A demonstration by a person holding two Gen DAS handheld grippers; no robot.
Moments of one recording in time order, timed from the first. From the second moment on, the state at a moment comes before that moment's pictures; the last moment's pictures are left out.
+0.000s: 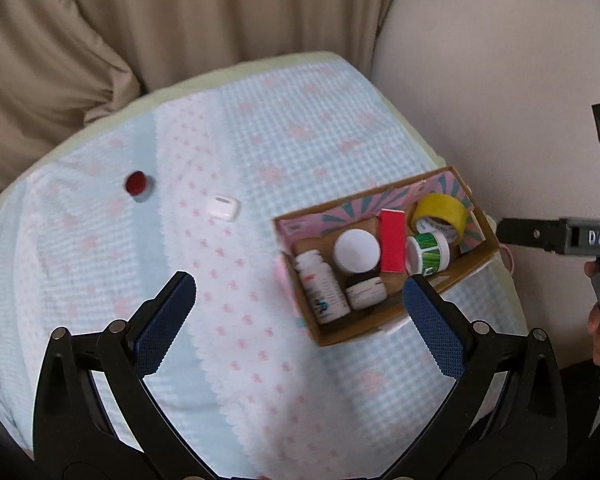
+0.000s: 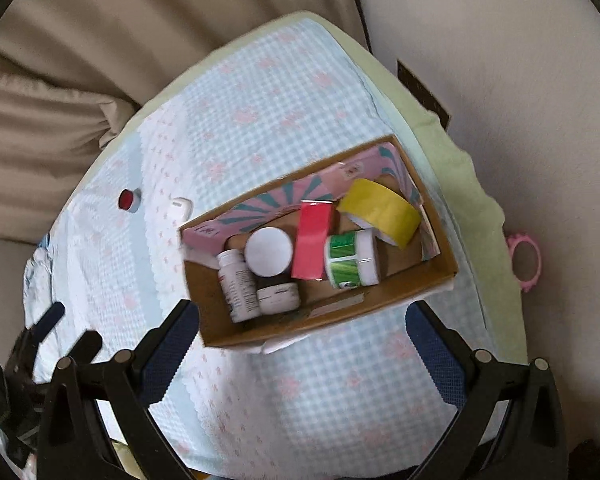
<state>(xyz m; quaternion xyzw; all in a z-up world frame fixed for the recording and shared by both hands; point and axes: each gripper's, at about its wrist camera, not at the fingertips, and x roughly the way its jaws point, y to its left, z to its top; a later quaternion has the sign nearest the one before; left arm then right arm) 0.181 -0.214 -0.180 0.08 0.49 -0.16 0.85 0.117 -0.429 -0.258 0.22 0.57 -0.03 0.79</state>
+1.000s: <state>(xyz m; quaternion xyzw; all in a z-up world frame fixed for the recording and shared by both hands) 0.319 0.079 -0.239 0.07 0.44 -0.16 0.88 0.182 -0.119 -0.275 0.15 0.46 -0.08 0.87</state>
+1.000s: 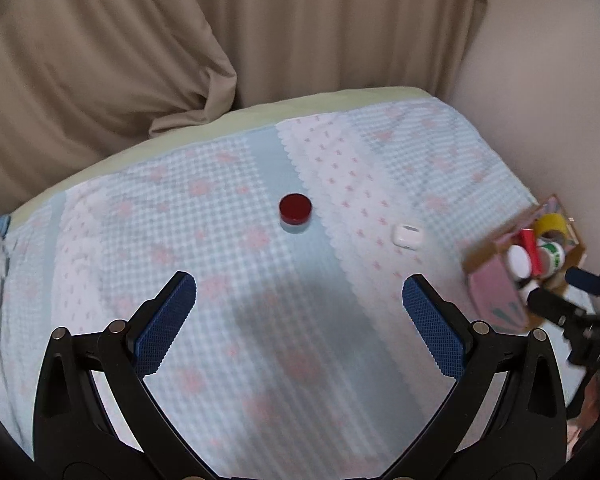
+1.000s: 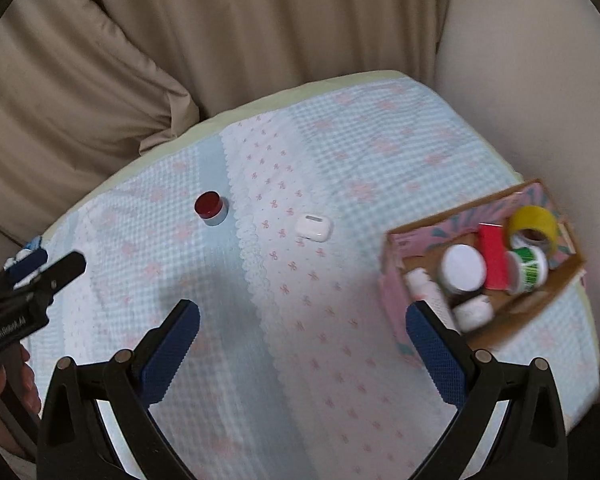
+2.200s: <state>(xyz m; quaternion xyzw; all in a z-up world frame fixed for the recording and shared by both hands) 0.507 0.020 -0.464 0.08 0.43 -0.19 0.88 0.356 -0.129 -0.475 0.15 0.42 -0.24 0.86</state>
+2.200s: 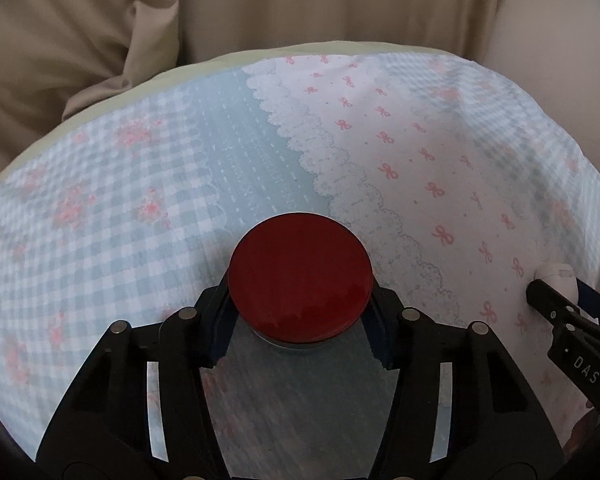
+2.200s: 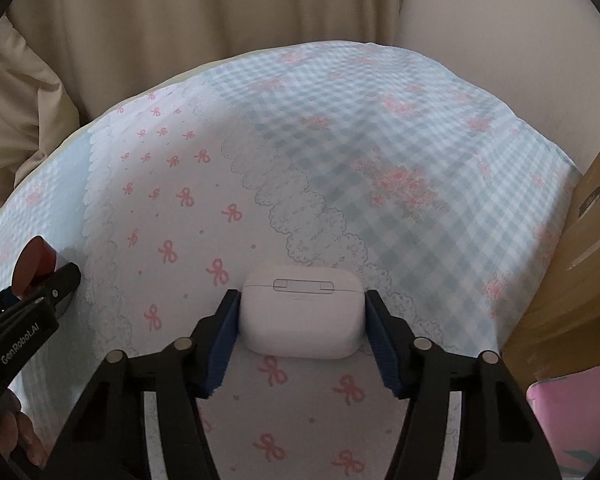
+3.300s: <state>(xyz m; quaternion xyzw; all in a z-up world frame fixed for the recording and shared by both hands) 0.279 0.042 -0.179 0.04 0.42 -0.22 0.88 0.178 -0.113 -0.205 0.16 0.41 -0.10 0.89</state>
